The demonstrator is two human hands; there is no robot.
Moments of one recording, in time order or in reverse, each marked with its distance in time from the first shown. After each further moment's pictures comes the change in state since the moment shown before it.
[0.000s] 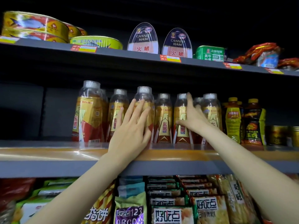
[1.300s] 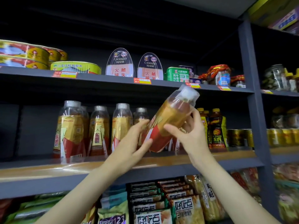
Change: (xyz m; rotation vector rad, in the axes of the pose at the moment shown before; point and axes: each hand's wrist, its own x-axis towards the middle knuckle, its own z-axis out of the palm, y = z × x) left_hand 0.005 0.048 -0.044 -0.898 -0.265 0.024; right_hand -0.105 0.007 -0.050 1.089 0.293 -0.305
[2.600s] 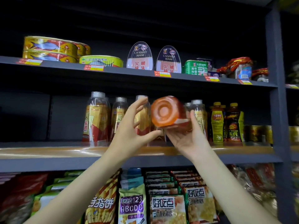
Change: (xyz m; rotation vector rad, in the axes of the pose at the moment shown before) left_hand -0.028 0.027 -0.042 -0.116 0.259 -0.006; right_hand -0.012 -0.006 0.040 0.912 0.171 0.844
